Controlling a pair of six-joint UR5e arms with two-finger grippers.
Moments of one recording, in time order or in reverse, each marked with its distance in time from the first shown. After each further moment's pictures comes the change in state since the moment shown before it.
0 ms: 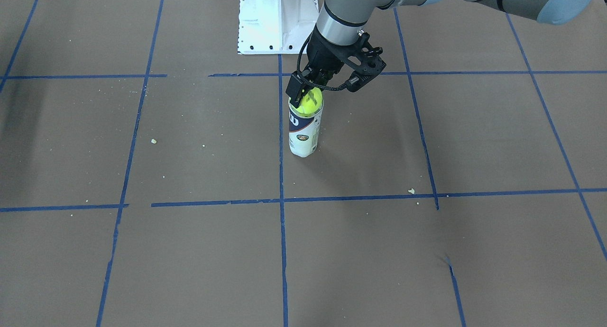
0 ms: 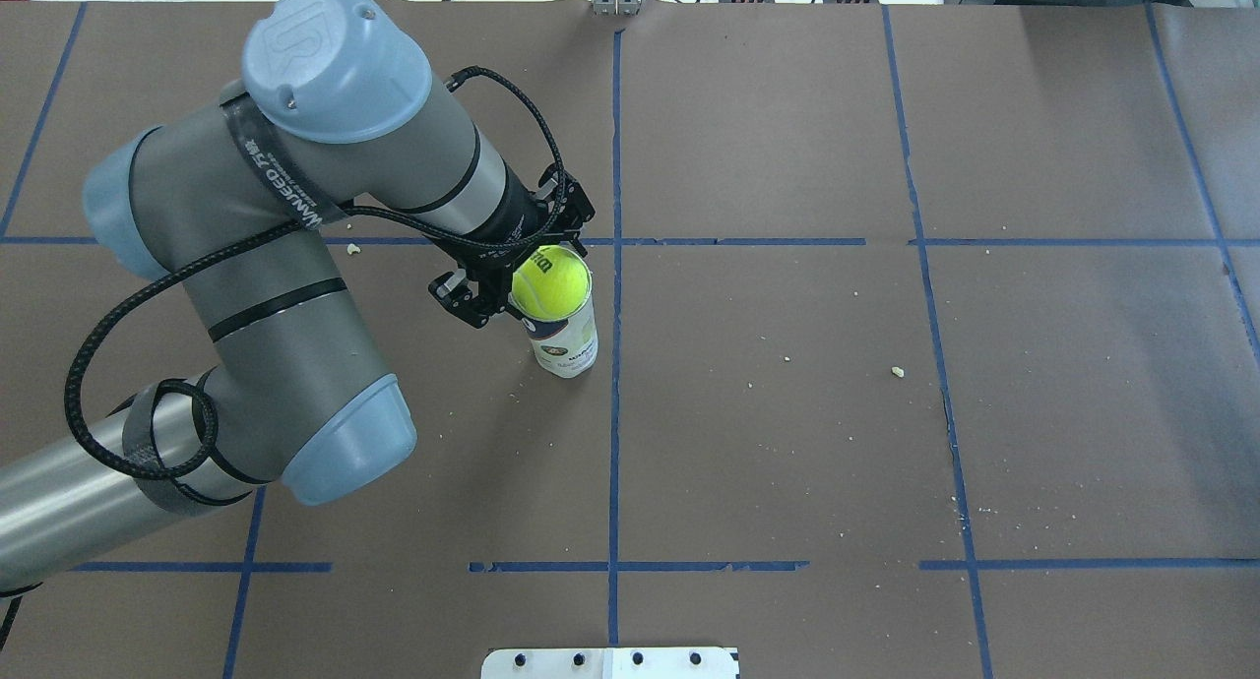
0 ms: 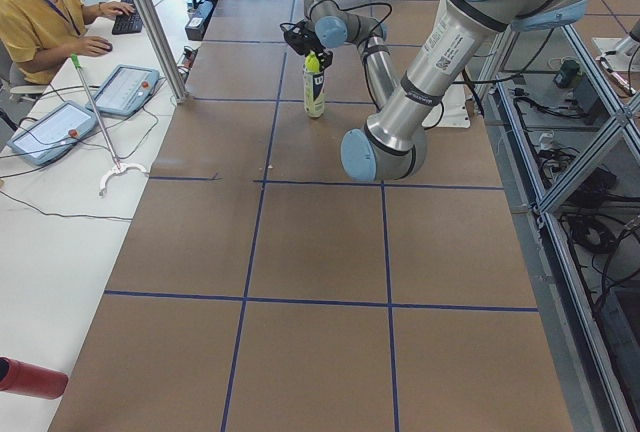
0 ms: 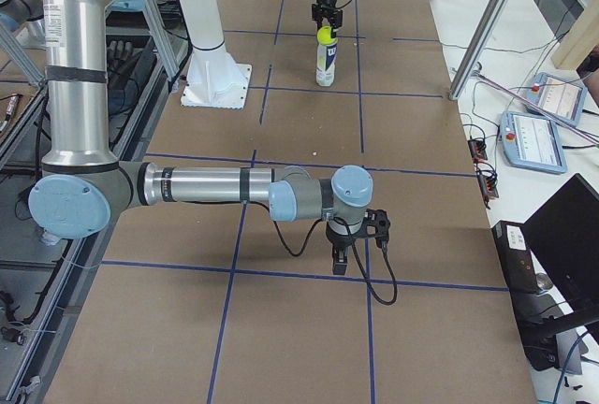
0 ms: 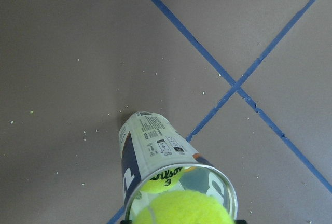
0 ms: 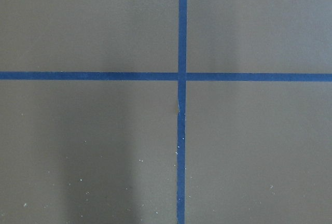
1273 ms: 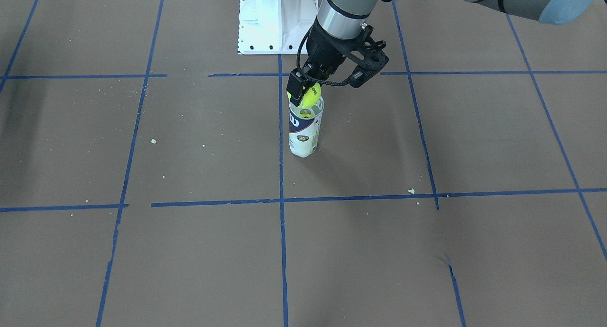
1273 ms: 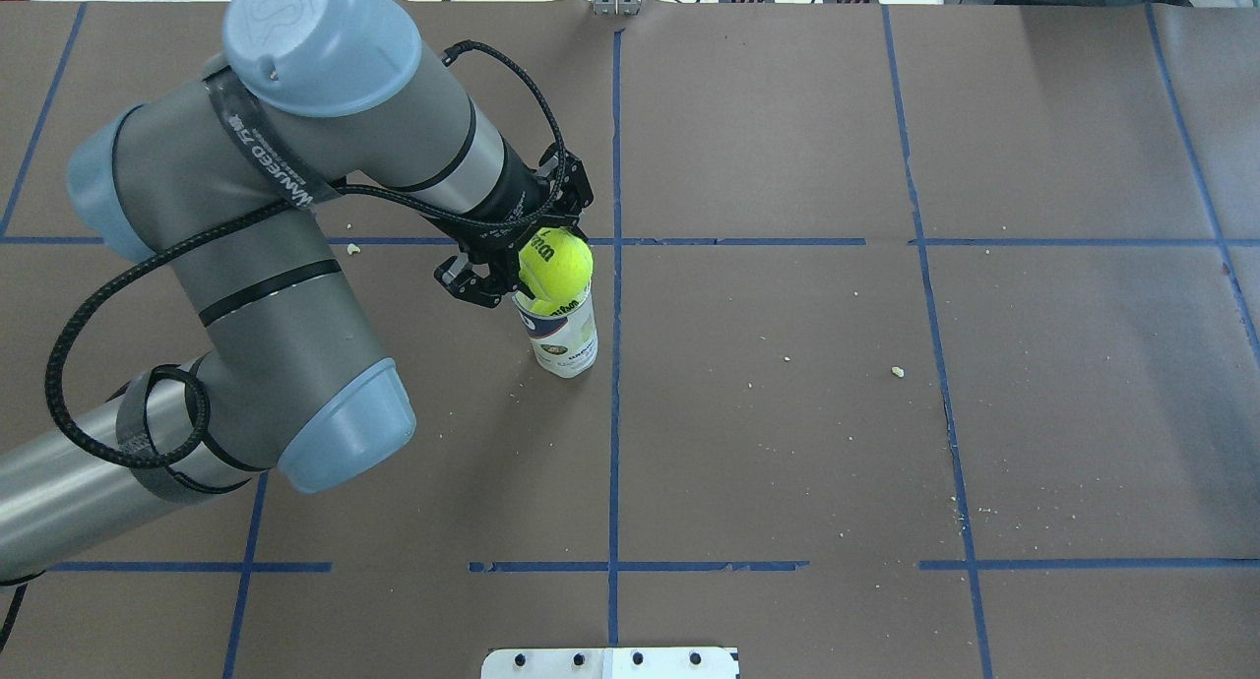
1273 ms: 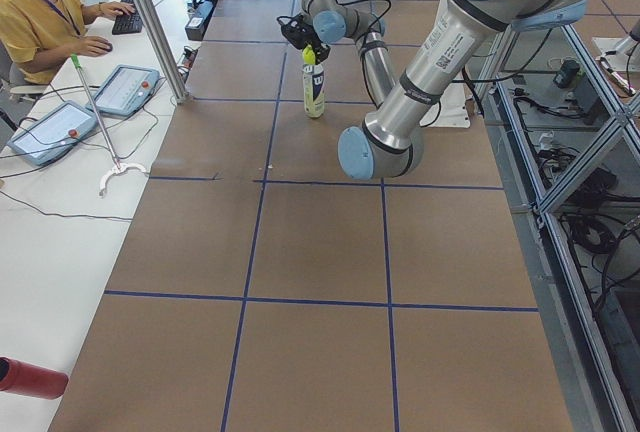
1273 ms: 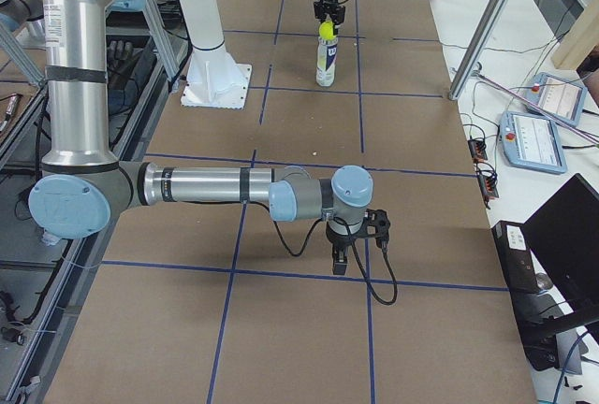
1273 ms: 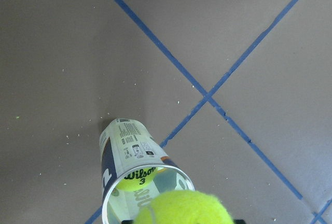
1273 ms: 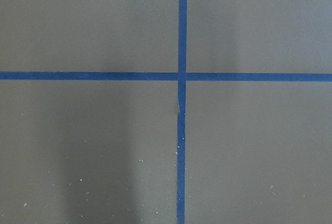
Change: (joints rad) left arm -0.011 -0.017 -0.002 0.000 -0.002 -0.035; right arm 0.000 0.000 0.000 0.000 0.000 0.000
